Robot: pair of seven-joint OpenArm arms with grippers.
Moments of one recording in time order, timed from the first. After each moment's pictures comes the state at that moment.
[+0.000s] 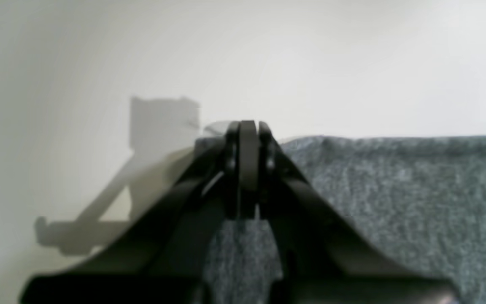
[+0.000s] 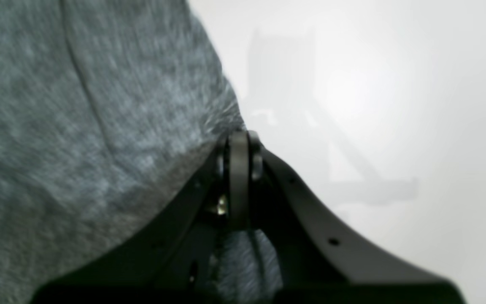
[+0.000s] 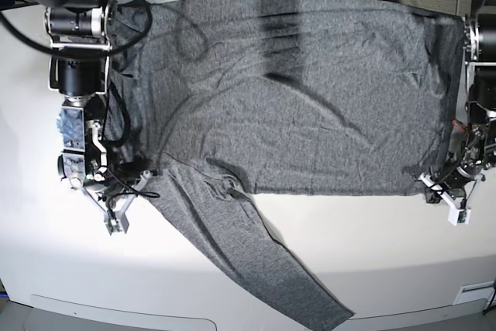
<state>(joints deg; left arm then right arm) -31.8 -24.3 5.6 28.0 -17.6 -24.3 8.1 24.0 15.2 5.0 58.0 2.9 21.3 -39.9</state>
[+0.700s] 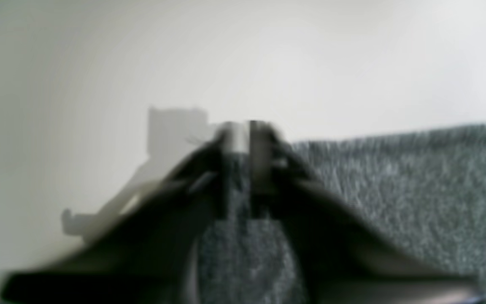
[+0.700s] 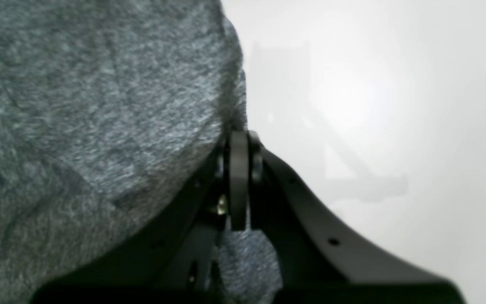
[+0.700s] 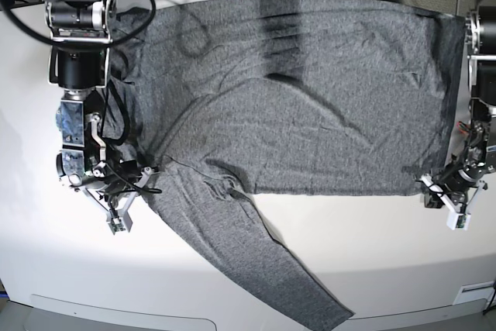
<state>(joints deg) -29.8 -25.6 5.7 34.2 -15.2 -24.5 9.0 21.8 15.2 5.0 61.1 3.5 23.7 -41.6</state>
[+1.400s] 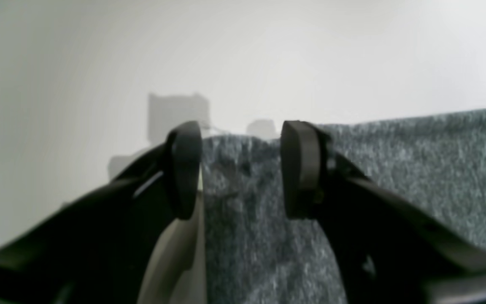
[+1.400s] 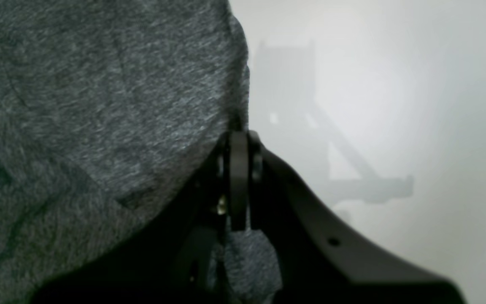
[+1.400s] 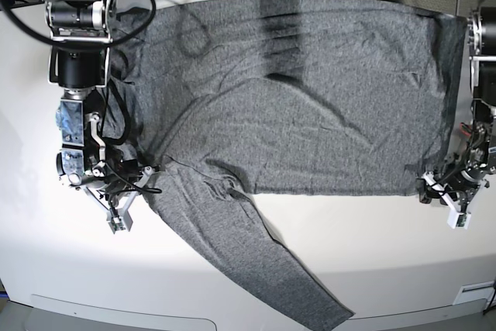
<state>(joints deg) -29.9 -25.7 5.7 34.1 -15.1 -24.5 12.3 21.8 15.2 5.0 61.1 4.4 23.7 -42.2</state>
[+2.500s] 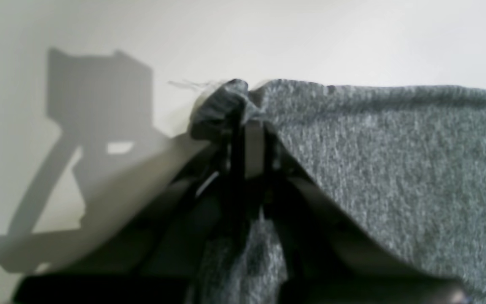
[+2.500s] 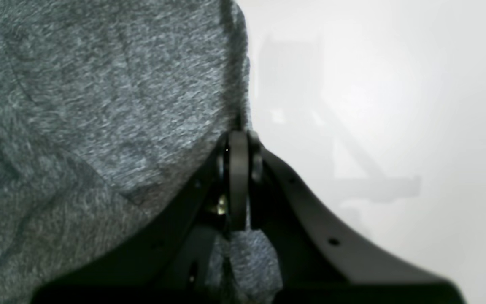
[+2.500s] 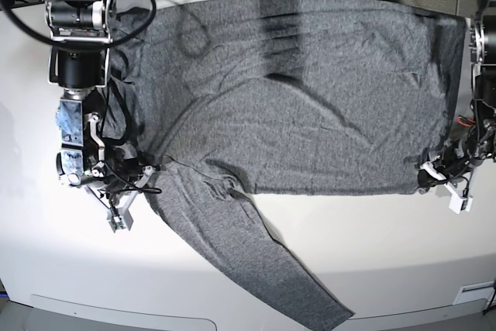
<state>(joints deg) -32.3 -25.7 5.6 22.4 -26.1 -35.9 16.5 21.8 15.2 5.0 61.1 5.9 23.7 -43.5</state>
